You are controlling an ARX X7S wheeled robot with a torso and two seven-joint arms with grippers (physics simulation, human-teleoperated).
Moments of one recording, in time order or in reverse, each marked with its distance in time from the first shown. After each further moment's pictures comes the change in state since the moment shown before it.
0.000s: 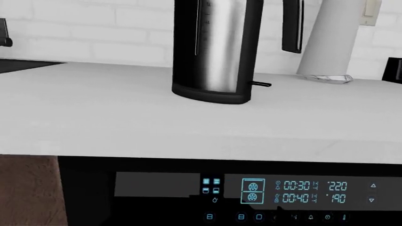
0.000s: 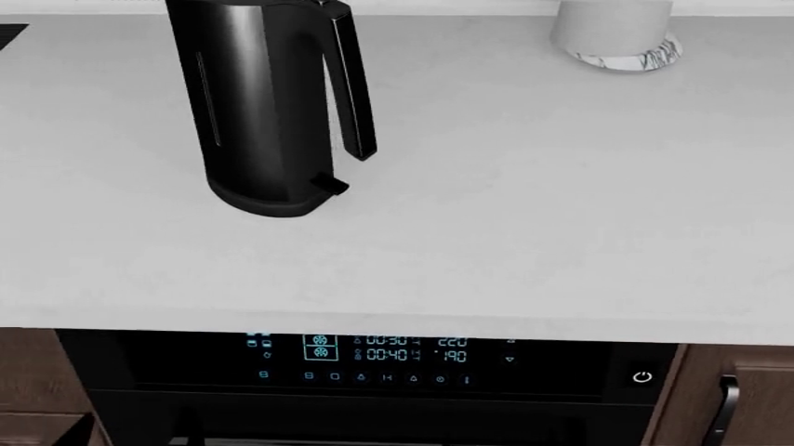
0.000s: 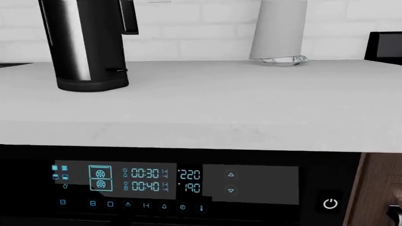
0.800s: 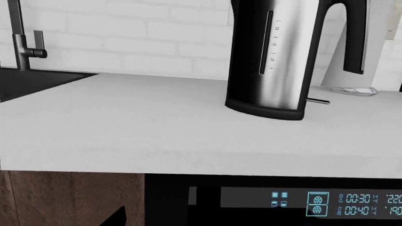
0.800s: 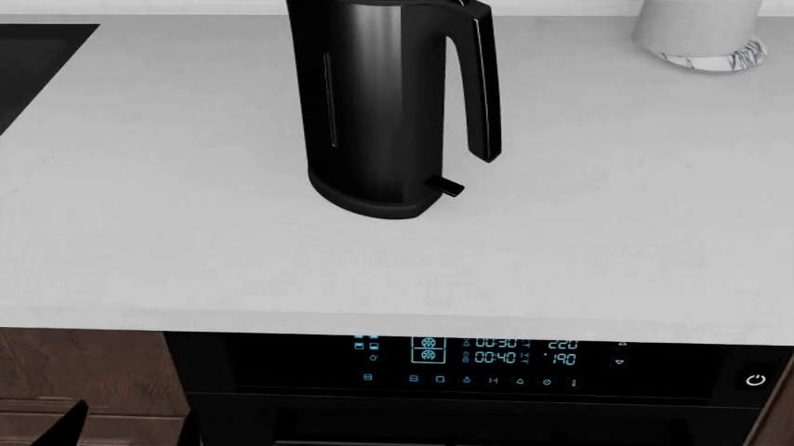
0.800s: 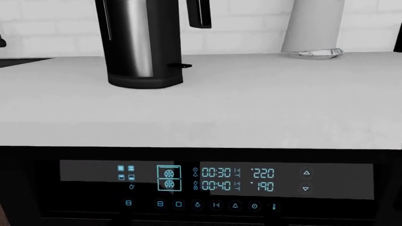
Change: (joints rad) left arm 0.001 -0.040 0.024 0.072 -0.041 -0.032 -0.030; right arm 0.016 0.029 -0.020 -0.050 0.042 0.087 0.046
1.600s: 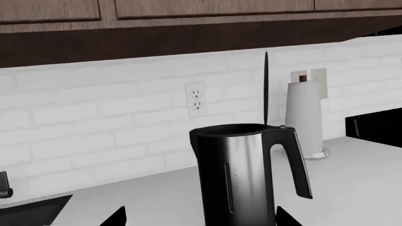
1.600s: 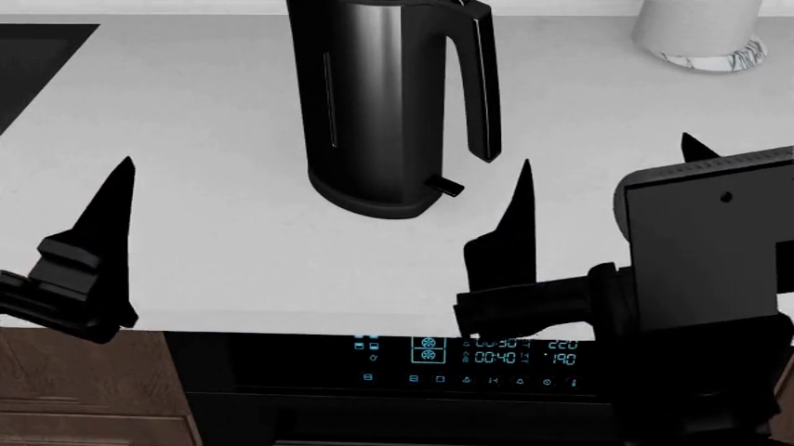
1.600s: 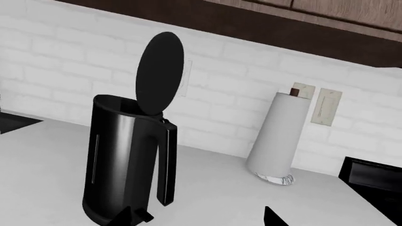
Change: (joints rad) left arm -0.639 -0.242 -0.193 0.676 -0.511 -1.076 -0.132; right arm 0.759 0.281 0.304 -0.799 0.788 1.374 0.416
